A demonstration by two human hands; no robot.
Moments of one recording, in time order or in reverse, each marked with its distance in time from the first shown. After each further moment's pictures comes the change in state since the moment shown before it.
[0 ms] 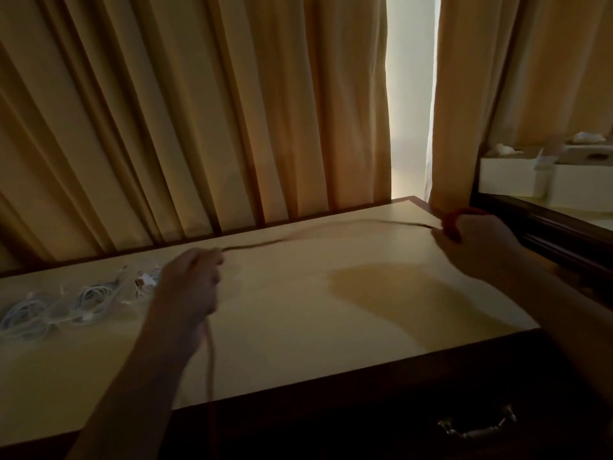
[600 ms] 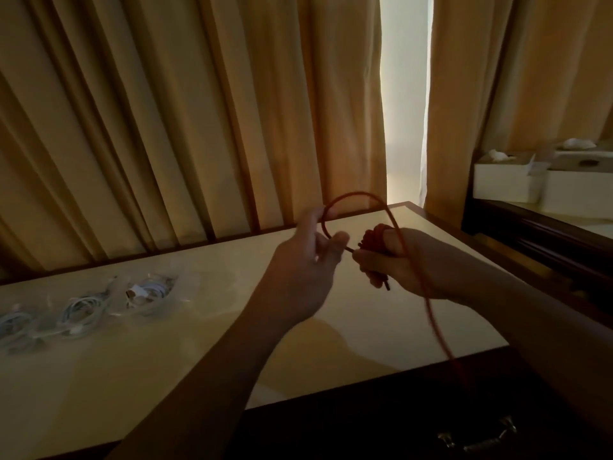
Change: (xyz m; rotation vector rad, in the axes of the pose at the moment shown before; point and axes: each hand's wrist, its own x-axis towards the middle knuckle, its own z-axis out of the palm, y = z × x) left_hand -0.032 0.035 0.093 0.450 -0.458 0.567; right_hand -0.022 -0.095 -0.033 0.505 -0.436 -0.217
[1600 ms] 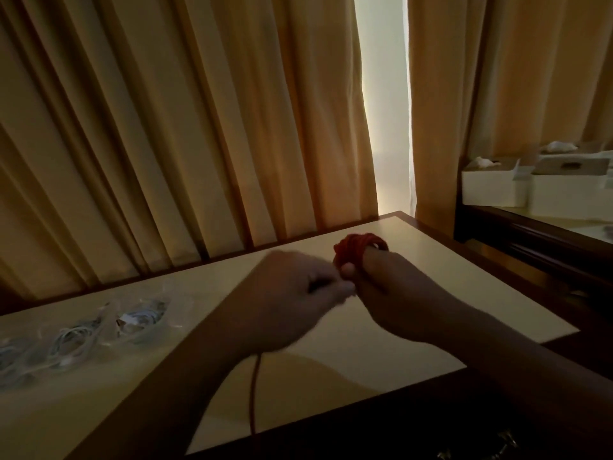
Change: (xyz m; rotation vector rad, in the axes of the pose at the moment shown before) left_hand -0.004 0.027 -0.037 0.256 -0.337 0.253; right_hand -0.014 0.004 0.019 0.038 0.135 -0.235
